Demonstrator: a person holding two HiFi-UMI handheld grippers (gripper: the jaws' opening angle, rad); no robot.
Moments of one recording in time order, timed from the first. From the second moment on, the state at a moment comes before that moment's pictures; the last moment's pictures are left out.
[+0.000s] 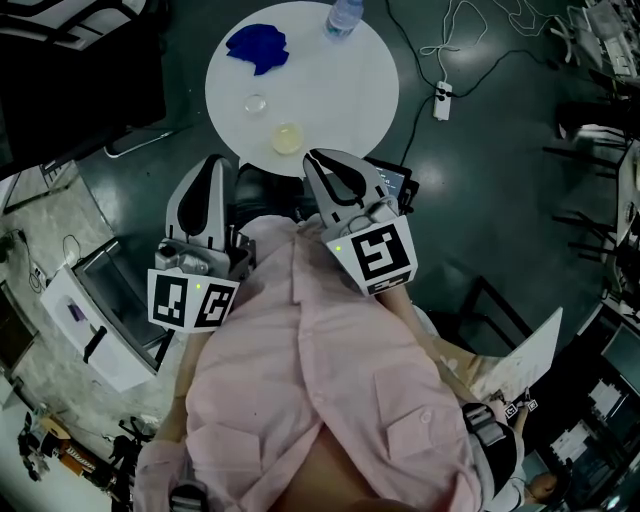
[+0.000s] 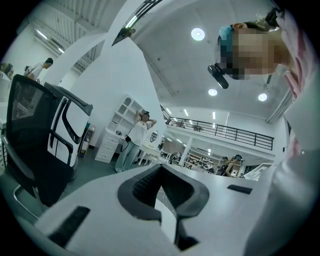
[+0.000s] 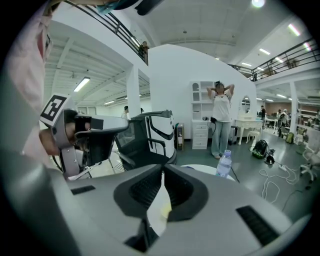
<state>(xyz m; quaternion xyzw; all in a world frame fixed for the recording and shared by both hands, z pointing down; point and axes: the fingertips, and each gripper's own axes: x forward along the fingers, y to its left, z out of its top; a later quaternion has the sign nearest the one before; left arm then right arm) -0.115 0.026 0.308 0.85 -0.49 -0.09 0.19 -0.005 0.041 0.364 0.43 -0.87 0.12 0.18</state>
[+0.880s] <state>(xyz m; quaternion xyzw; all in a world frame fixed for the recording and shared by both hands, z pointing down) -0.111 0.012 0.308 0.84 -0.49 -0.09 0.20 0.024 -0.029 0.412 0.45 -0.85 0.13 0.23</state>
